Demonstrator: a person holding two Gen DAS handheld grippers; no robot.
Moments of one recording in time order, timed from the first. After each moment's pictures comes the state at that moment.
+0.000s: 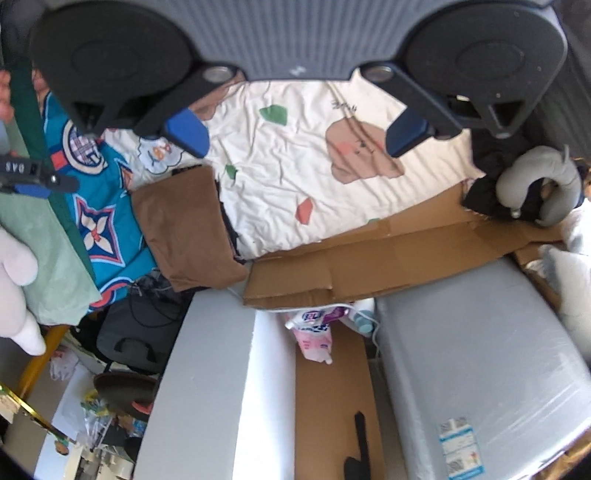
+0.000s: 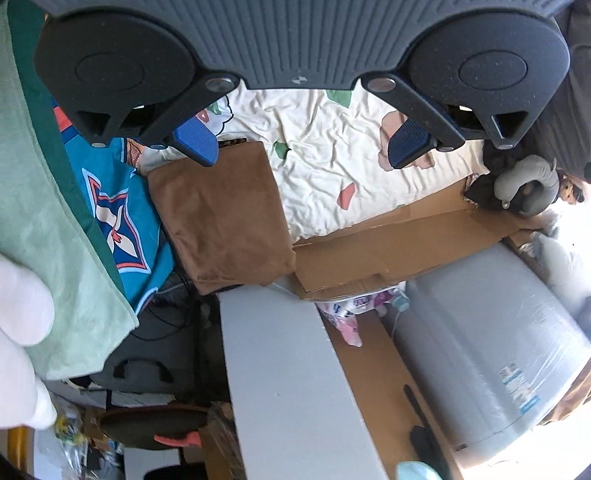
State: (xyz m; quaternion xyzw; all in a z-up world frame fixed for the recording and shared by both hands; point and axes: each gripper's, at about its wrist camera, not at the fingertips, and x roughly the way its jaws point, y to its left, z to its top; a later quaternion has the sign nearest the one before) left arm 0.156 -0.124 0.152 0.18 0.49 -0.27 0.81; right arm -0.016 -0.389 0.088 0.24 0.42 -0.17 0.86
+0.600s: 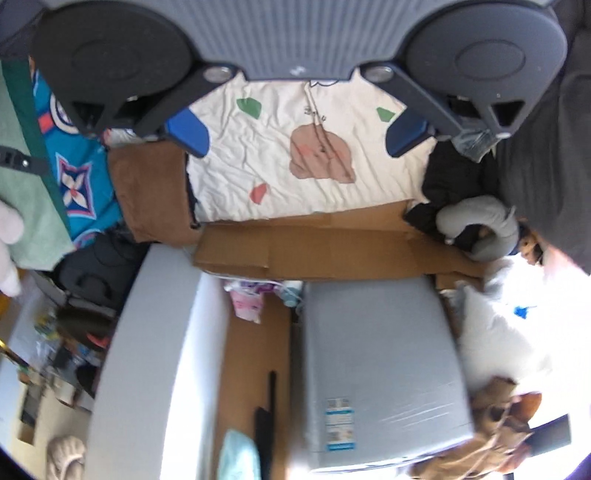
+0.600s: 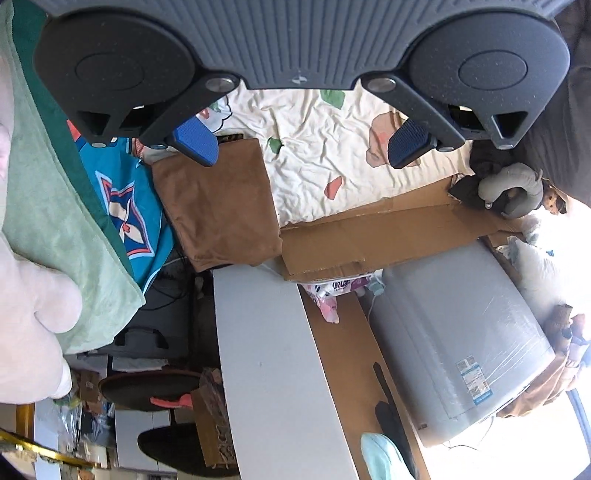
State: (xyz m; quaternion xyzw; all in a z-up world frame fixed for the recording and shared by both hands) left arm 0.047 -0.011 0.153 0.08 0.41 -0.17 0.89; right arm -0.094 -0.340 0.104 0.20 0.36 -0.17 0.90
